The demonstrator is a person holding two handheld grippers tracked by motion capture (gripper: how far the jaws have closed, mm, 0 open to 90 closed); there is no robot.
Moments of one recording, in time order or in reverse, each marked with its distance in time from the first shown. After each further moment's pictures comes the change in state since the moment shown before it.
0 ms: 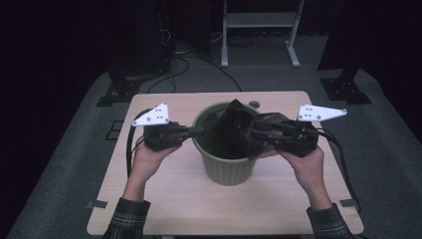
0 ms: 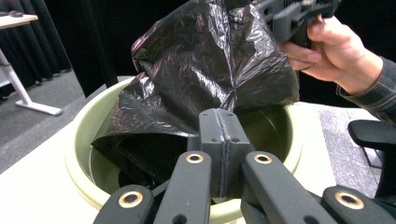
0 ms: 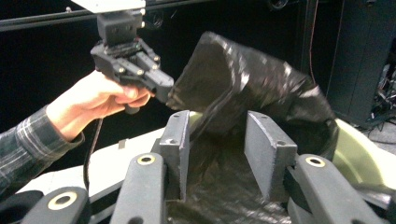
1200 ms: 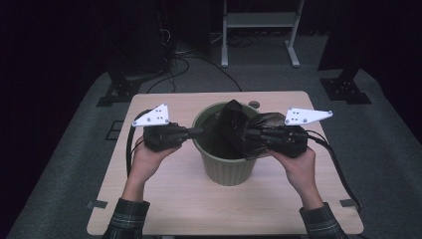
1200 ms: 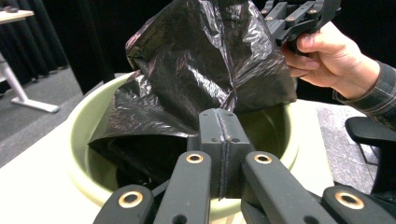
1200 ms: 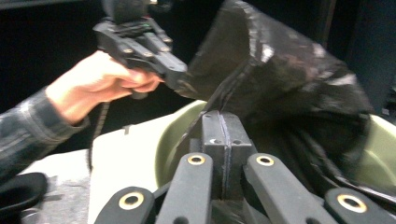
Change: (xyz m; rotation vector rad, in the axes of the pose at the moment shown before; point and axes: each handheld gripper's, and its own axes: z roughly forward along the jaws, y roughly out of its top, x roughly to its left) left arm 0.002 -0.003 -0.004 0.001 0.024 -0.018; right arm 0.004 -0.003 0.019 0.052 0.010 -0.038
